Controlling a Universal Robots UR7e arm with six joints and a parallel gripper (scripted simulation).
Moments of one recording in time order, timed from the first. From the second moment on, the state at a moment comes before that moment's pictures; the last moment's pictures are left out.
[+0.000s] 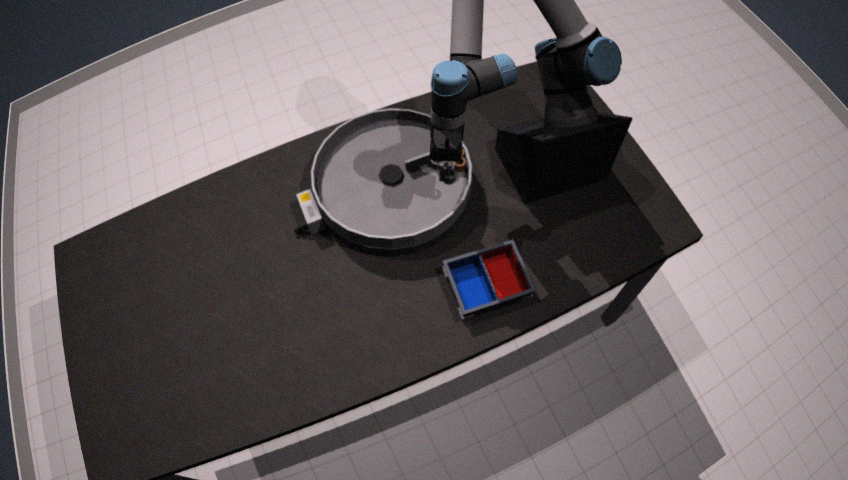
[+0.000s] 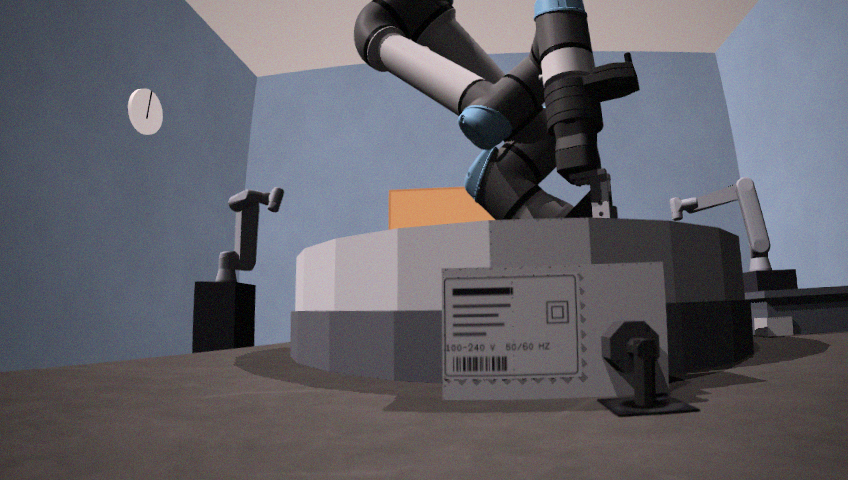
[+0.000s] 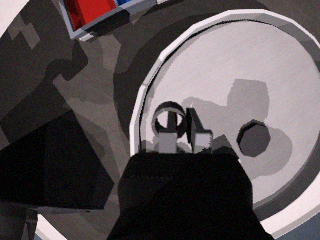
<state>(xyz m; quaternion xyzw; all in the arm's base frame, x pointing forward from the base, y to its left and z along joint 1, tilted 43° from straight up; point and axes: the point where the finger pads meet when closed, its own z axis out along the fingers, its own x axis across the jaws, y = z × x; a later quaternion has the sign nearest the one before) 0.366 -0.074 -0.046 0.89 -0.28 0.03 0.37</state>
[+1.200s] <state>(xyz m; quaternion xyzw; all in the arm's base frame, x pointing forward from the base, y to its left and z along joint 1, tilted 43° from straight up) 0.405 0.064 -0.179 0.90 -0.23 0.02 0.37</state>
